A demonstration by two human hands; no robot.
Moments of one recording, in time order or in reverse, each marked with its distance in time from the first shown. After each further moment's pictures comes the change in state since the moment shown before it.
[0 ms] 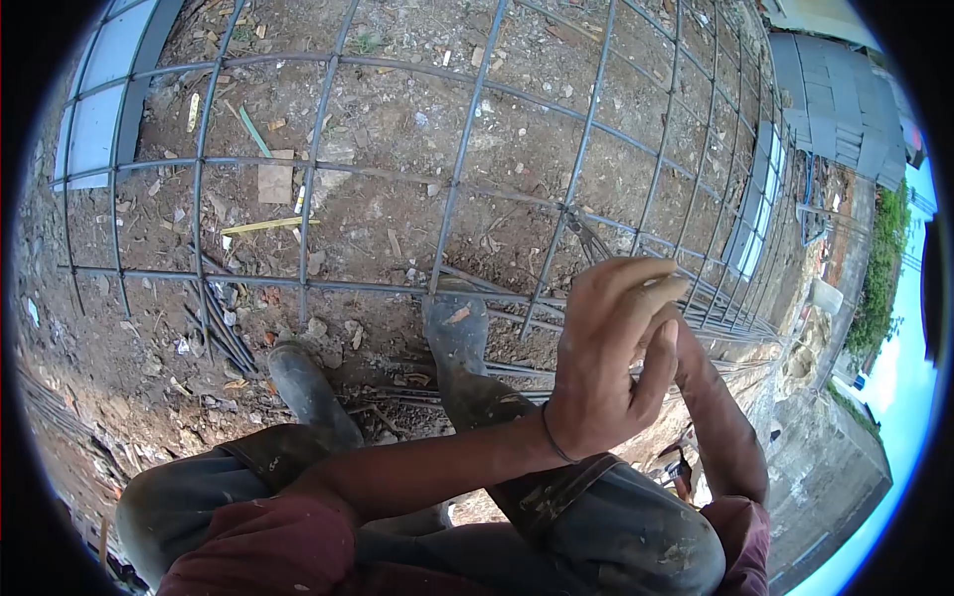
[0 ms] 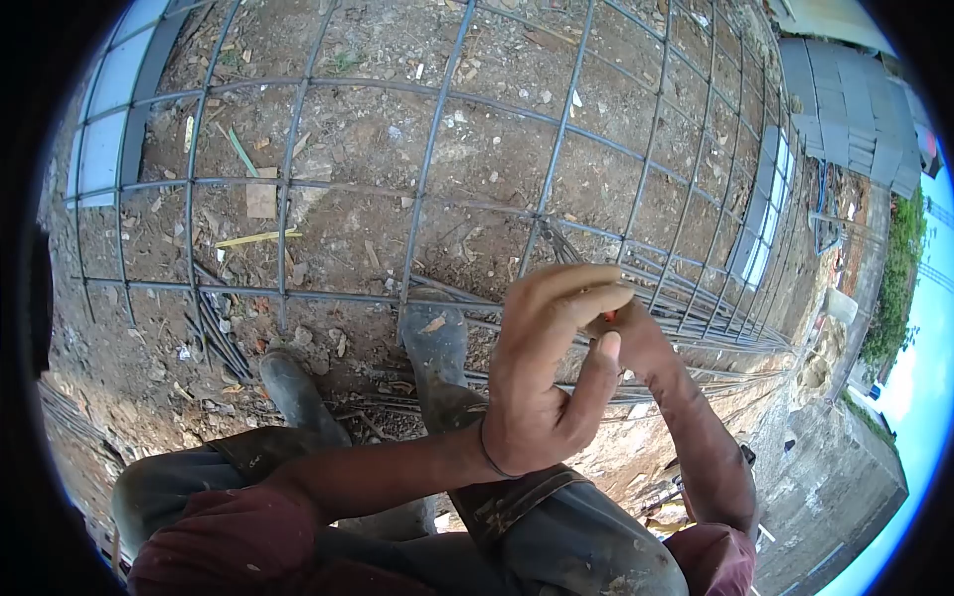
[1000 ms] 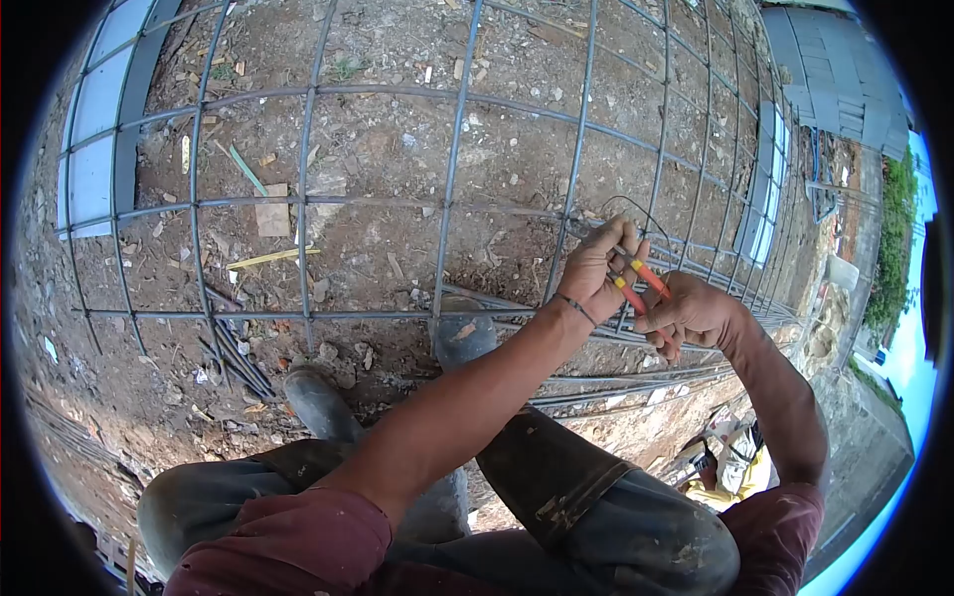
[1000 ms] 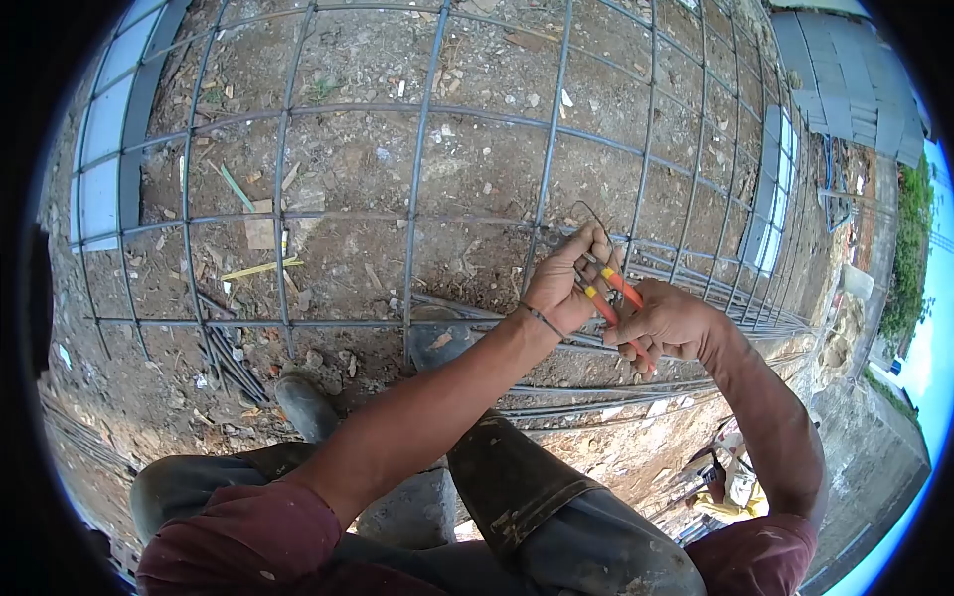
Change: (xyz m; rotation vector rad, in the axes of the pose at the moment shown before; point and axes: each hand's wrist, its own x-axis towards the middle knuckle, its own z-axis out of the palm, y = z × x) left_hand 0.008 -0.181 0.086 -1.575 0.225 -1.215; right_hand 0.034 -0.082 -0.054 0.064 -0.472 0.654
